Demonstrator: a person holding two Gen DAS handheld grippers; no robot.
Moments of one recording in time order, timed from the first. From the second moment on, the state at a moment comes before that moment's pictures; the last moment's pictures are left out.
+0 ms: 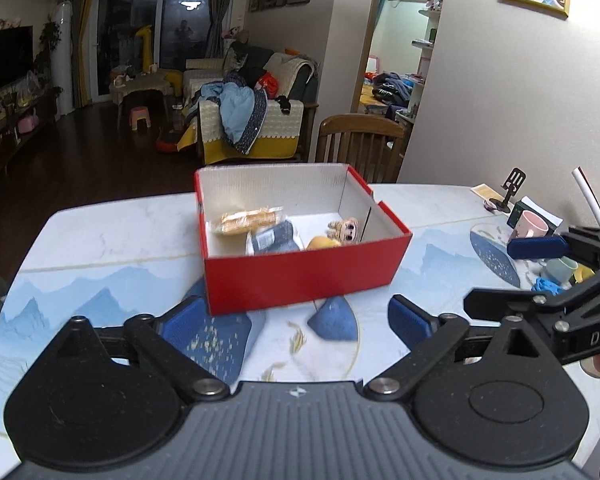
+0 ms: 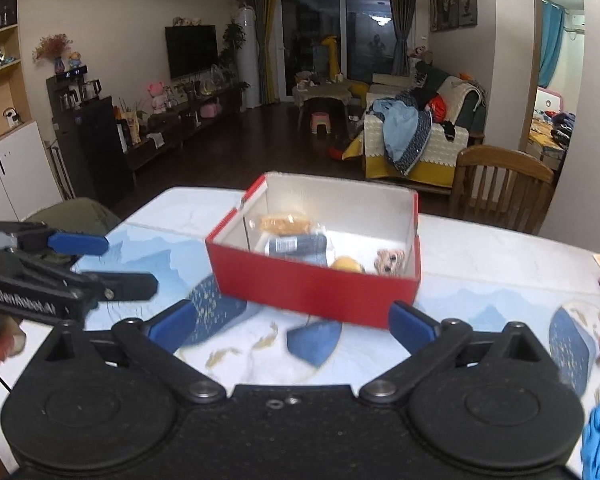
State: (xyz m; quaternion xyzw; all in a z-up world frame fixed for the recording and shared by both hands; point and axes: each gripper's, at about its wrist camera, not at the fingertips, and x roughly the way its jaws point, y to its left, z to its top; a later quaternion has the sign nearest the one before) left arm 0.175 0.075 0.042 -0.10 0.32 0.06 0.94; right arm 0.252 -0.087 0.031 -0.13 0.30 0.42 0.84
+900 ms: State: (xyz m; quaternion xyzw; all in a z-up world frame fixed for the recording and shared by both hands) left arm 0.149 0.070 -0.066 -0.09 0.40 0.09 0.91; right arm 0.196 -0.142 -0.089 -0.15 0.40 0.36 0.83
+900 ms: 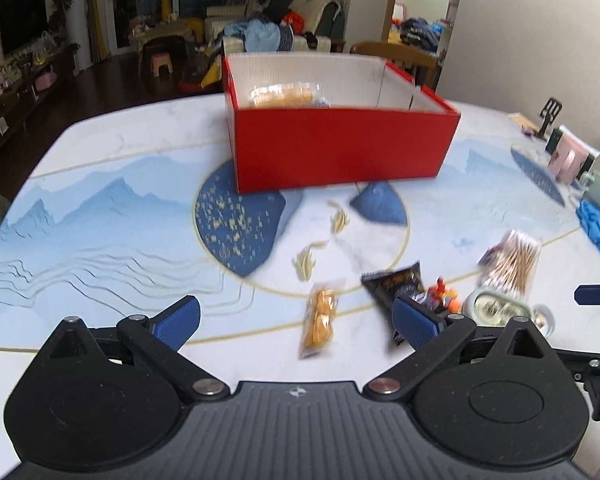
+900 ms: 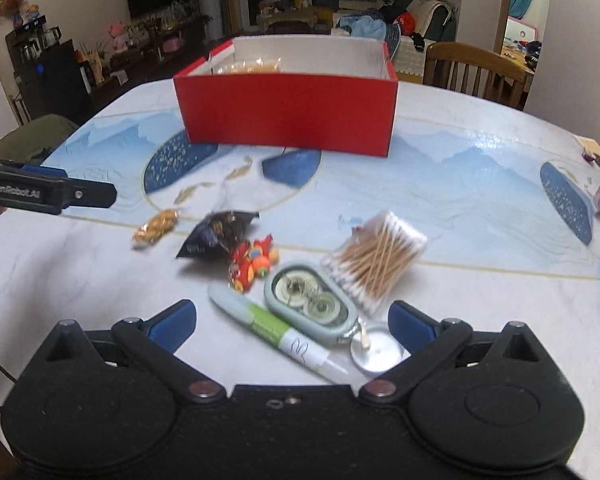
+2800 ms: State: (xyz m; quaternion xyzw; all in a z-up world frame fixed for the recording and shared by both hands) left arm 0.191 0.051 -0.117 -0.07 0.47 0.02 0.88; right arm 0.182 -0.098 -0.131 -0.24 0.43 0.43 0.75
